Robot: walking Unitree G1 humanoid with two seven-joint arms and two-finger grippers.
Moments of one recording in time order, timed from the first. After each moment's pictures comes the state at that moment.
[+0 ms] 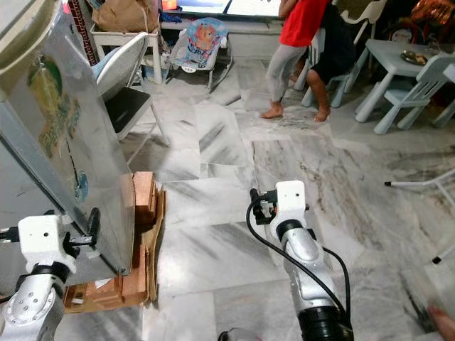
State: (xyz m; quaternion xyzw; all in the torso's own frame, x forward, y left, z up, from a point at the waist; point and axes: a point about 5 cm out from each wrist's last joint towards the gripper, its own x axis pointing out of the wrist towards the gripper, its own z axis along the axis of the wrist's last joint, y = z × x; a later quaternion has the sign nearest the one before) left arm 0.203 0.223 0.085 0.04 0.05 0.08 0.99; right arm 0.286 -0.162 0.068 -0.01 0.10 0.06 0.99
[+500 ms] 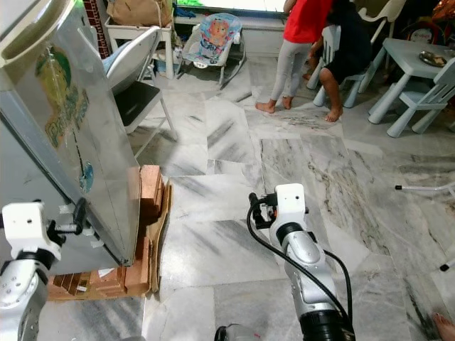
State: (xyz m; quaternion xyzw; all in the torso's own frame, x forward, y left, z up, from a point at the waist) left arm 0.231 0.246 0.091 0.05 0.05 0.06 1.00; right arm 0.280 -0.158 0.057 0.02 0.15 0.08 0.98
